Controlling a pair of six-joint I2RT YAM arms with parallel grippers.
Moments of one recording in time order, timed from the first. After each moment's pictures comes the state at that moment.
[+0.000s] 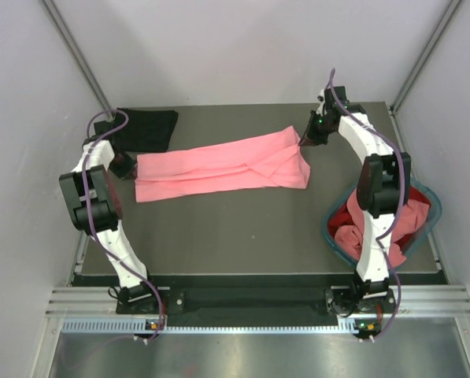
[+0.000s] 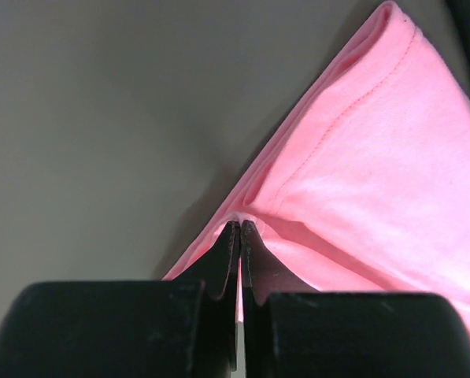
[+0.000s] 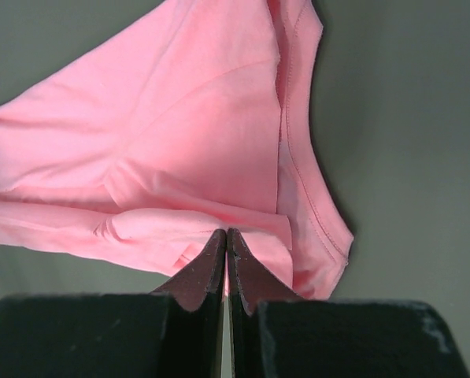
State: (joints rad) left arm 0.30 1.98 1.52 -0.70 0.00 -0.53; right arm 0.13 2.14 1.89 -0.72 -0.32 0.42
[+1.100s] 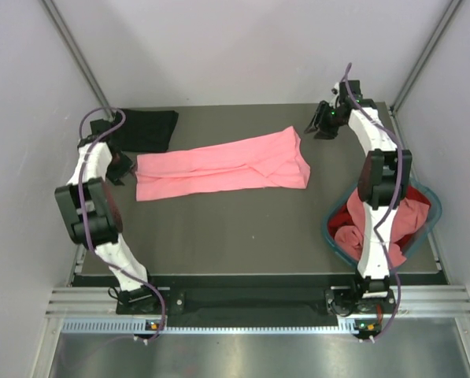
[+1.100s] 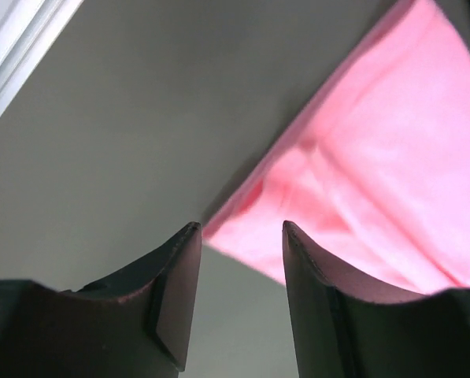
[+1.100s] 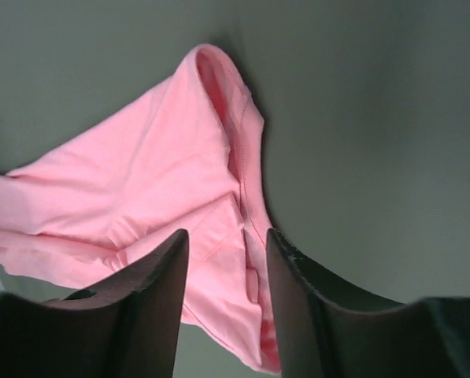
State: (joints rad) left arm 0.29 1.92 1.53 -0.79 -0.11 -0.53; right arm 0.04 2.30 2.09 -0.73 -0.40 0.45
